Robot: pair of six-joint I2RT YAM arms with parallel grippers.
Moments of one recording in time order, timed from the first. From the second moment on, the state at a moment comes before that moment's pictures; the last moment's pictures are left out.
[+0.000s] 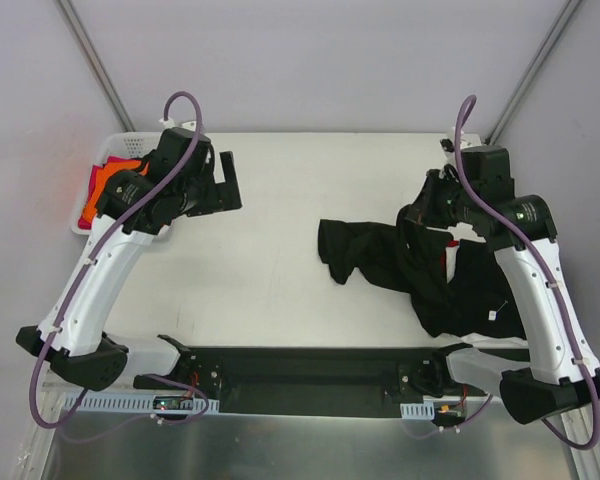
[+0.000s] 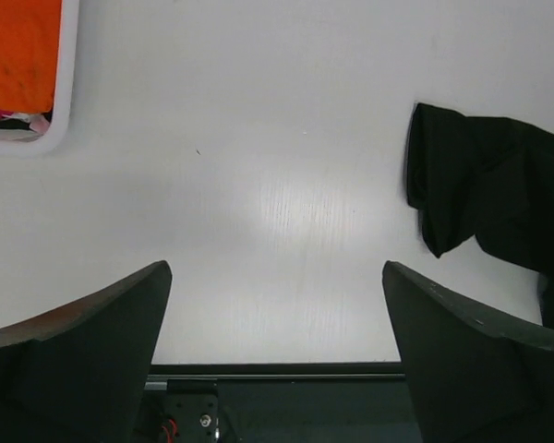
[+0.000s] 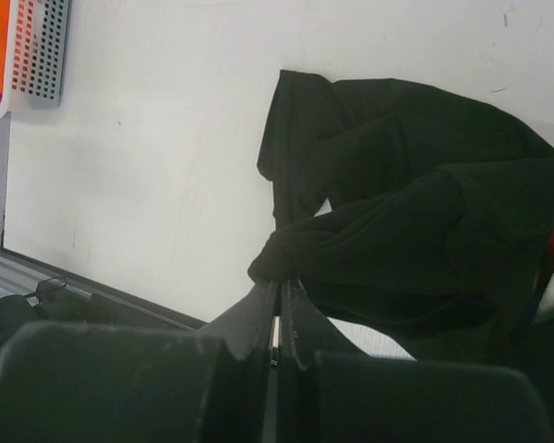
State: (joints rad) left arm -0.52 1.28 1.78 -1.28 -0.29 -0.53; right arm 0.29 1.16 1.53 -1.10 -0.15 0.38
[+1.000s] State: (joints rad) left arm -0.55 1.72 1.66 -1.08 0.11 -0.53; right arm 0.28 1.79 1.58 -1.09 -0.19 0.26
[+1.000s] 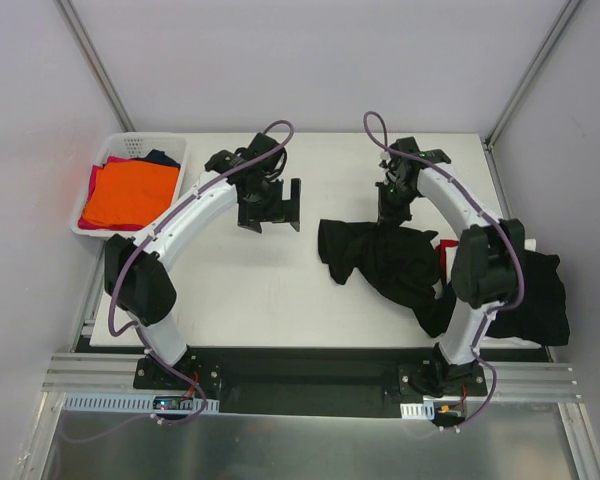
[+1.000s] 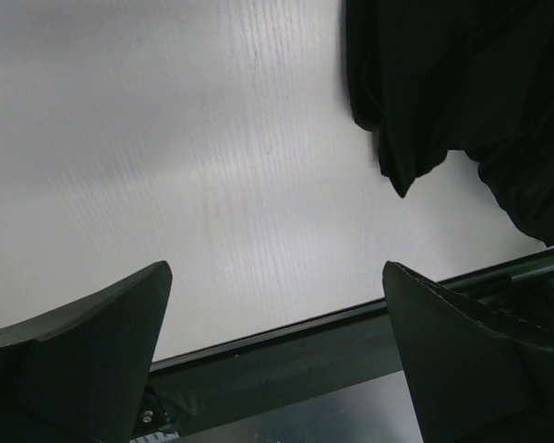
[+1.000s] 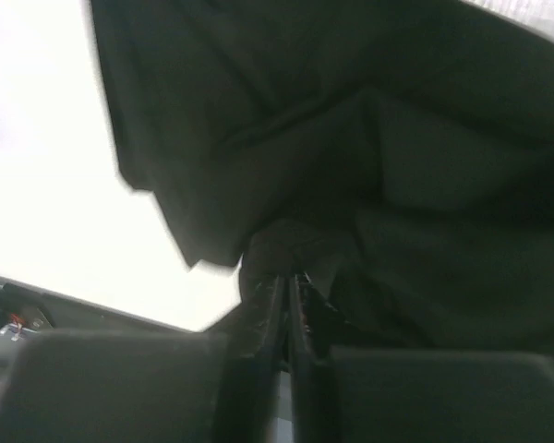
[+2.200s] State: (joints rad) left arm -0.56 1.91 1.71 -1.06 0.25 -0.46; right arm 0.29 1.71 1.43 -1.01 -0.33 0.34
